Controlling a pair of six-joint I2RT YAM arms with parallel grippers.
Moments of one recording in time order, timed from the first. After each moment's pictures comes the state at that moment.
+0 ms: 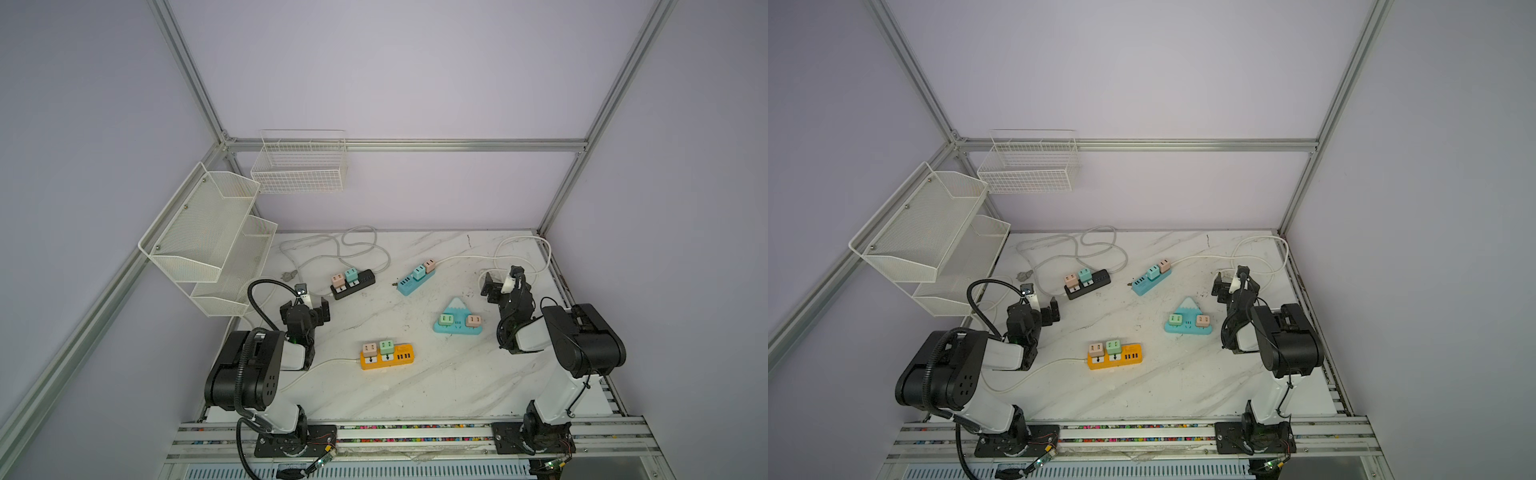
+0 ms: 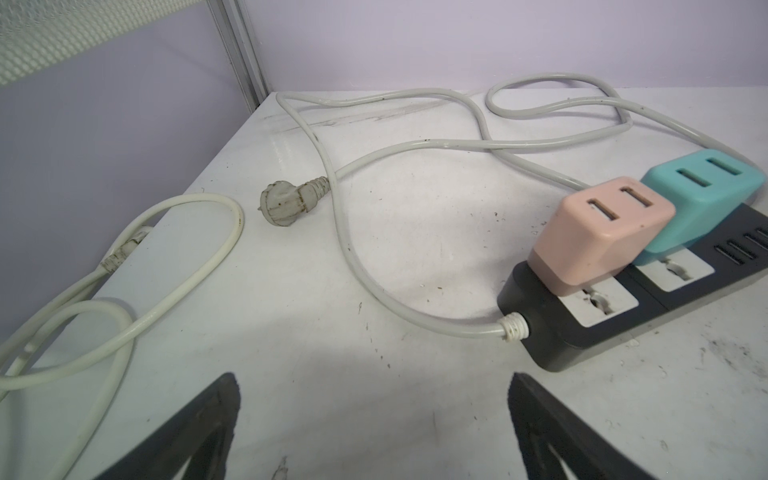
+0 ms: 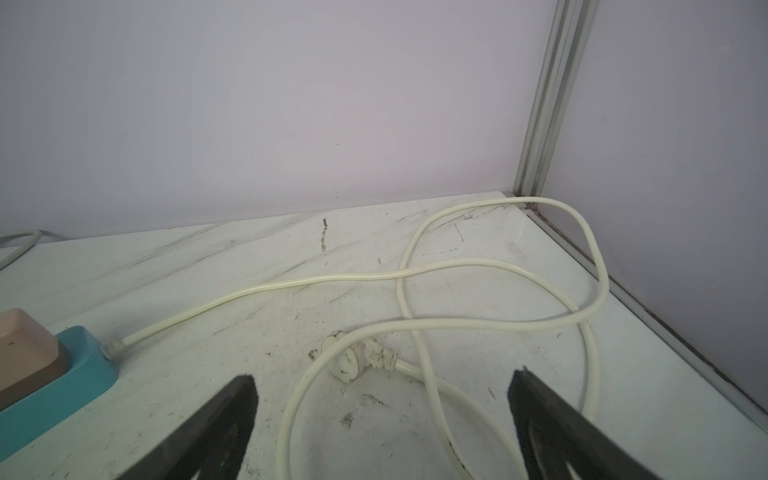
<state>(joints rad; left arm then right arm) -0.01 1.59 0.33 0.90 -0.24 0.01 0.10 1.79 0.47 1.21 0.20 0.07</state>
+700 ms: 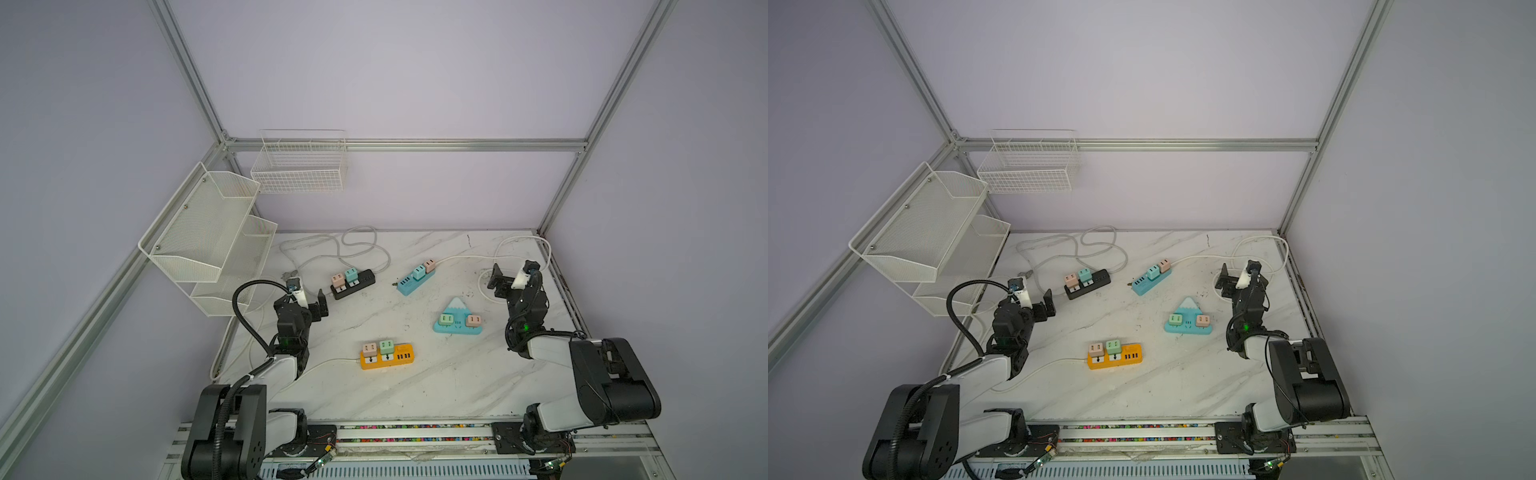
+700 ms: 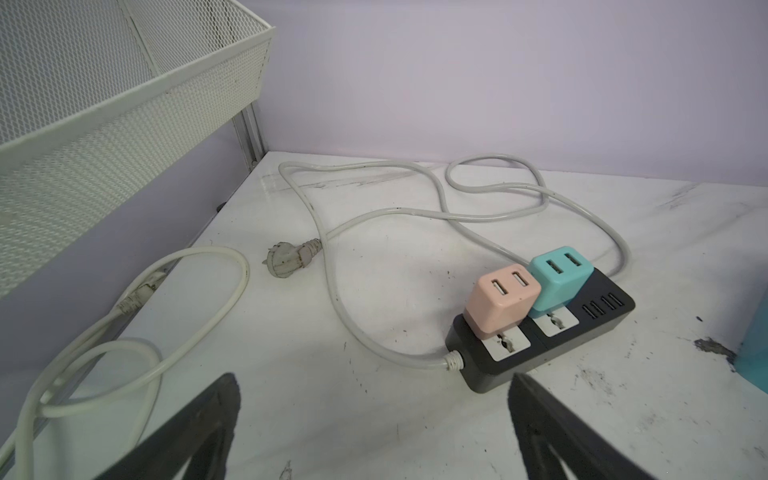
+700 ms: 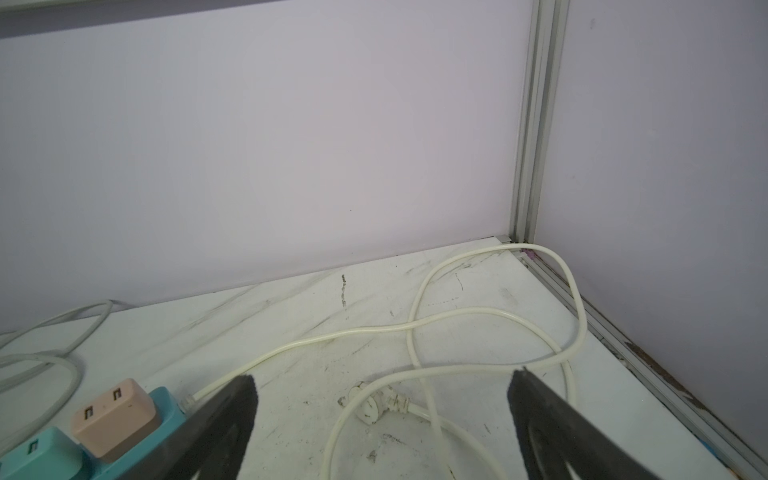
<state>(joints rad) -0.01 1.18 0.34 0.57 -0.15 -0.08 0.10 1.42 0.45 0.94 0.18 0.18</state>
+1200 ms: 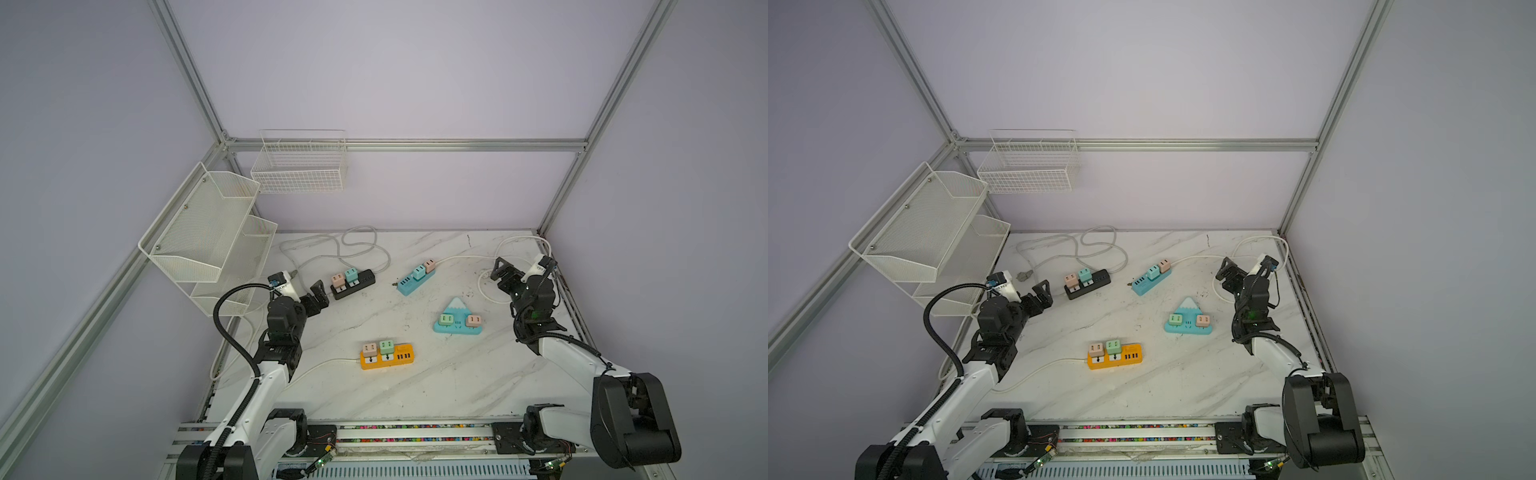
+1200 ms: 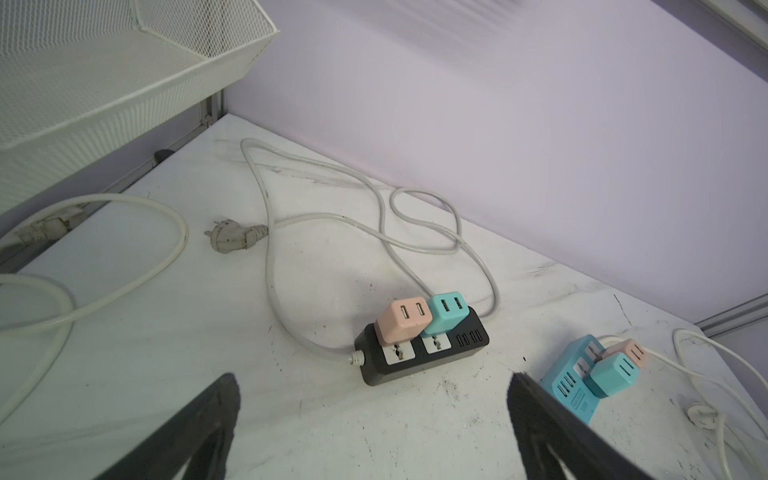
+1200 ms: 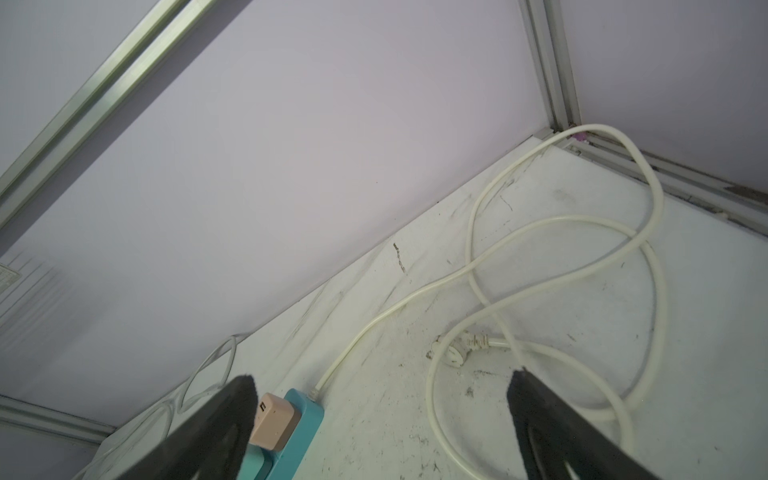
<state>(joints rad) -0.01 0.95 0.47 0.17 -0.07 -0.48 0.09 1.26 0.56 0.49 0.10 0.66</state>
